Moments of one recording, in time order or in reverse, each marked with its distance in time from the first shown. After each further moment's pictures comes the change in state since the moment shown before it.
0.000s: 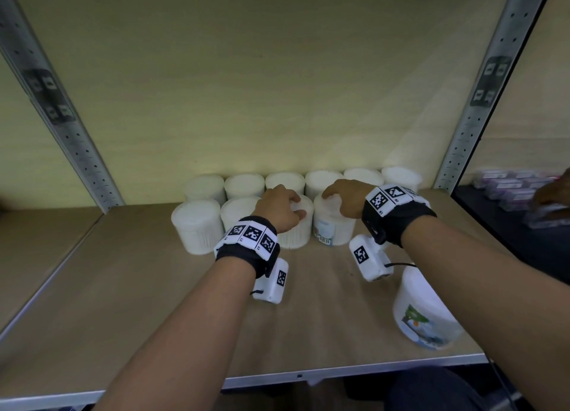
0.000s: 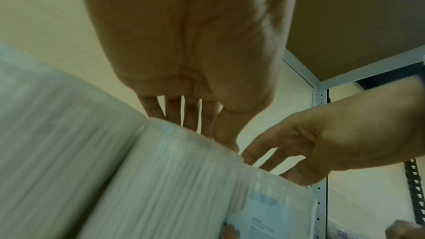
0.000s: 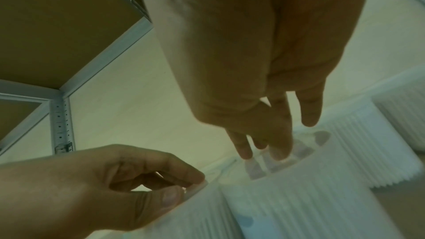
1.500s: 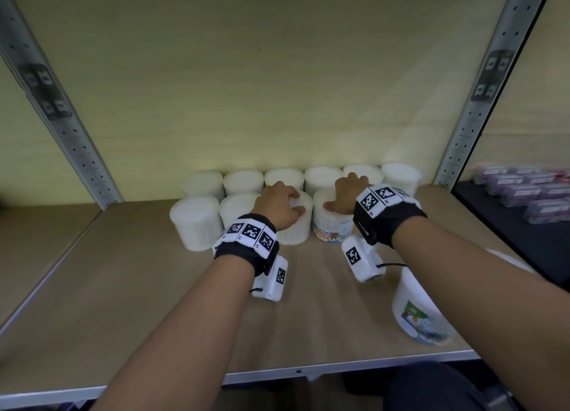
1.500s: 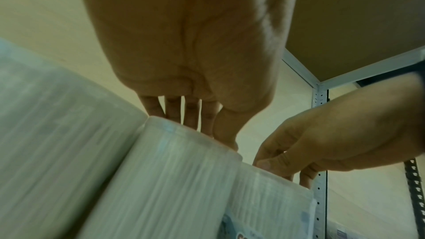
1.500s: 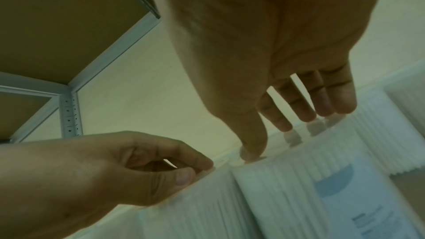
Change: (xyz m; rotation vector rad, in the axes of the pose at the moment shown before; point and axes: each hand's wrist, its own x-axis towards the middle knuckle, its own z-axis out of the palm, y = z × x) left_hand -0.004 0.001 0.001 0.009 -0.005 0.007; right_hand 0.018 -0.004 0.020 -0.088 0.122 0.228
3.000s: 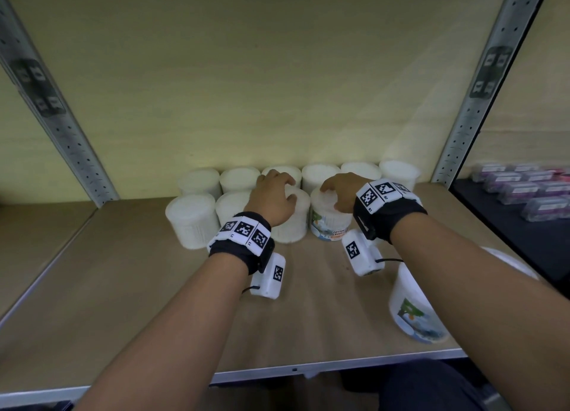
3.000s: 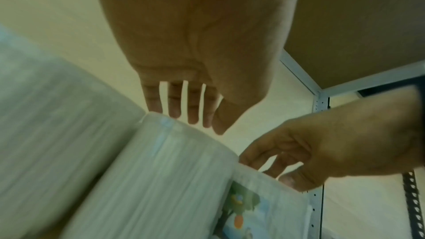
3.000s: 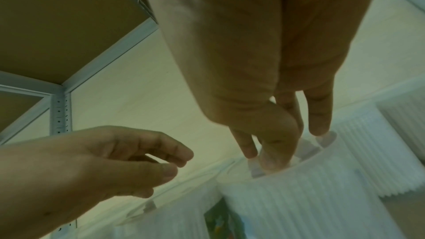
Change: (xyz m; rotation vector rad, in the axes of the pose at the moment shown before) left_hand -0.007 0.007 -0.008 0.026 0.116 0.073; right_hand 0.003 0.016 -0.008 0.075 -0.074 -0.248
